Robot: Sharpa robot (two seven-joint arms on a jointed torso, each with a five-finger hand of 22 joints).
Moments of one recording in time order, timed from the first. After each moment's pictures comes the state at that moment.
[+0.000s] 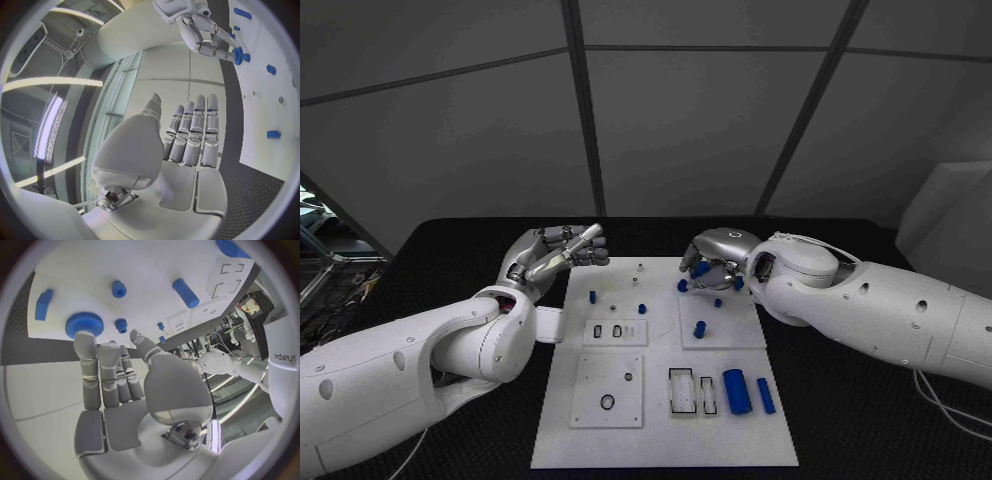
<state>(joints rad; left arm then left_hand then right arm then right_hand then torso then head) 1.11 -0.90 0.06 1.64 -0.05 -0.47 0.49 1.40 -0.01 -0.04 0.16 0.10 0.94 0.21 0.13 0.07 1.06 0.16 0.13 0.07 1.10 0.11 0.19 0.18 0.19 0.90 0.22 0.43 0.20 1.22 -0.69 0.07 1.38 -1.69 -0.14 -0.10 1.23 -0.01 0.27 -0.19 0.14 0.97 0.14 0.07 0.07 1.11 0.10 0.07 0.07 1.47 0.00 0.98 0.76 0.15 1.26 0.10 1.06 0.74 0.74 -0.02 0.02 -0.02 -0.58</state>
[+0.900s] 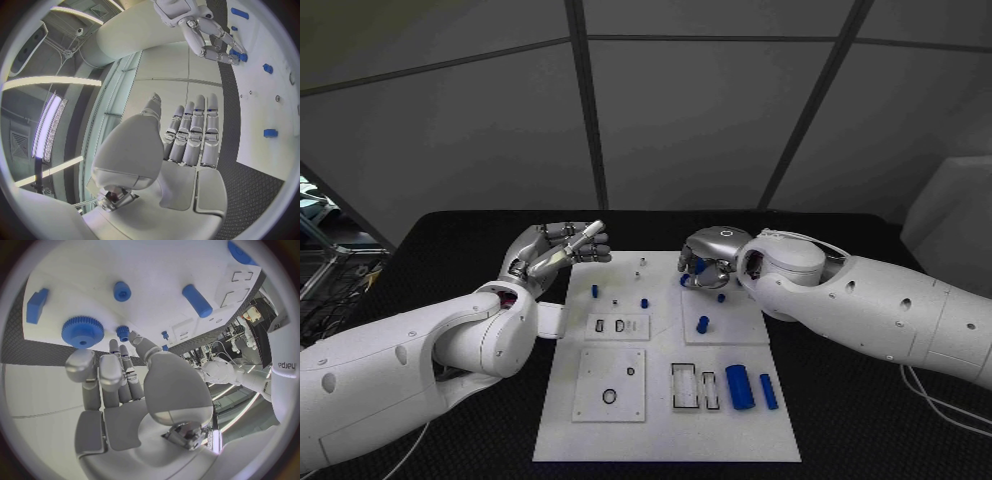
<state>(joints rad) 1.11 -0.90 0.06 1.64 -0.05 -0.46 0.49 1.40 -0.01 -0.04 0.16 0.10 0.94 0.22 0.12 0.07 1.05 0.16 0.13 0.07 1.10 0.11 0.18 0.18 0.19 0.90 0.22 0.44 0.21 1.22 -0.64 0.07 1.35 -1.75 -0.09 -0.12 1.25 -0.02 0.32 -0.16 0.14 0.99 0.14 0.07 0.07 1.15 0.09 0.07 0.07 1.47 0.00 1.20 0.98 0.11 1.31 0.10 1.25 1.00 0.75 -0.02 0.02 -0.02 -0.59</state>
